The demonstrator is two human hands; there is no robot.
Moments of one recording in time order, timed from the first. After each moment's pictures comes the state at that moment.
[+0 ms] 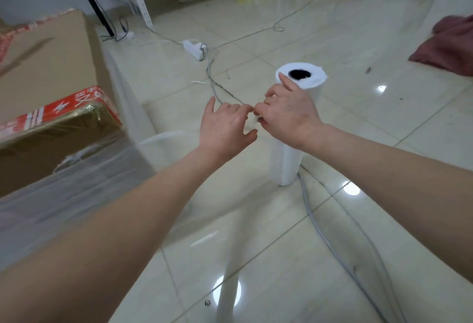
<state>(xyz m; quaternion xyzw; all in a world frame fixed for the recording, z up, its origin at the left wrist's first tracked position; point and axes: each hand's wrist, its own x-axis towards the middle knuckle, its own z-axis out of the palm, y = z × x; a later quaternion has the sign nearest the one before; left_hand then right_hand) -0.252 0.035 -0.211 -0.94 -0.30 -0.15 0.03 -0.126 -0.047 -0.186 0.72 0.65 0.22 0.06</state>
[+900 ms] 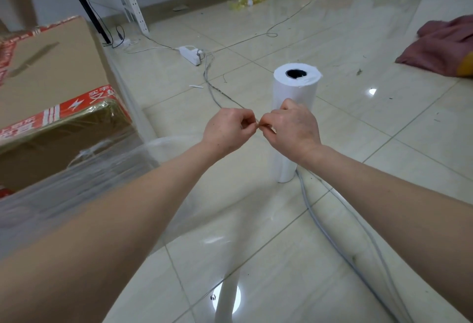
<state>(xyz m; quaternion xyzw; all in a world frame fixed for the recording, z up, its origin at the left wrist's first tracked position) -0.263 0.030 -0.203 -0.92 -0.28 -0.18 -0.21 -0.149 -0.074 -0.214 0.76 0.58 0.20 -0.22</state>
